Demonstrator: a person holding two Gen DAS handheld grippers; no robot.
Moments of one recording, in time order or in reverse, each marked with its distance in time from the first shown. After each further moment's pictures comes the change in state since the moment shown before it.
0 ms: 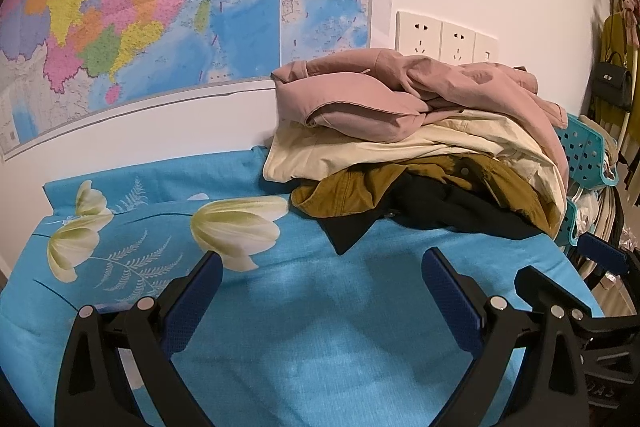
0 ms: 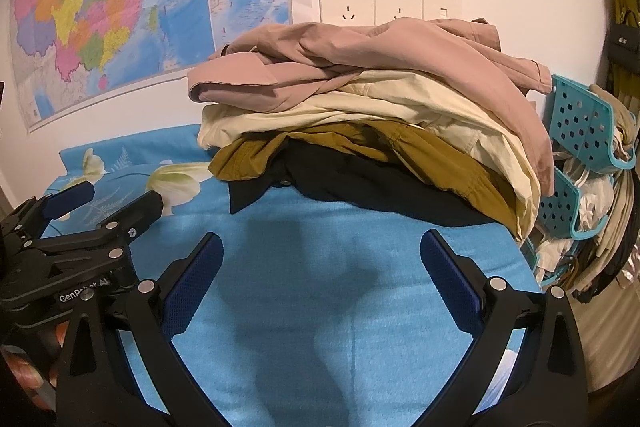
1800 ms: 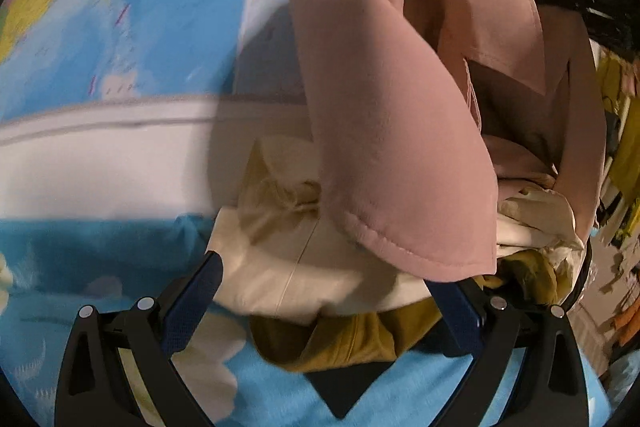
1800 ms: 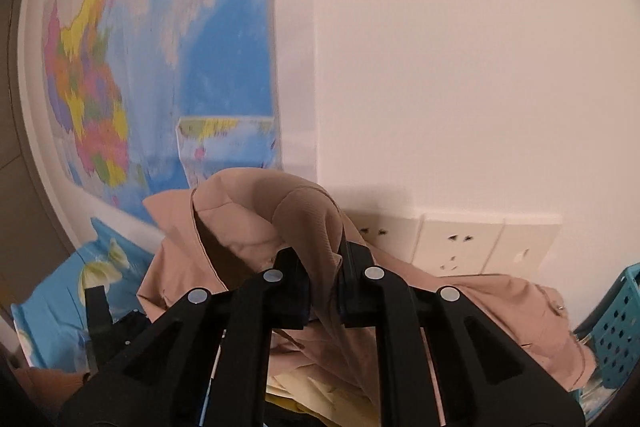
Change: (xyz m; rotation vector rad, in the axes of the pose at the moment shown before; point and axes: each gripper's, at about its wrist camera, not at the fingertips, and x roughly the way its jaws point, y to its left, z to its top) left arm 0.157 0.031 0.084 -0.038 -0.055 -0.244; right arm 0.076 -0.068 0.292 -0.189 -0.154 0.282
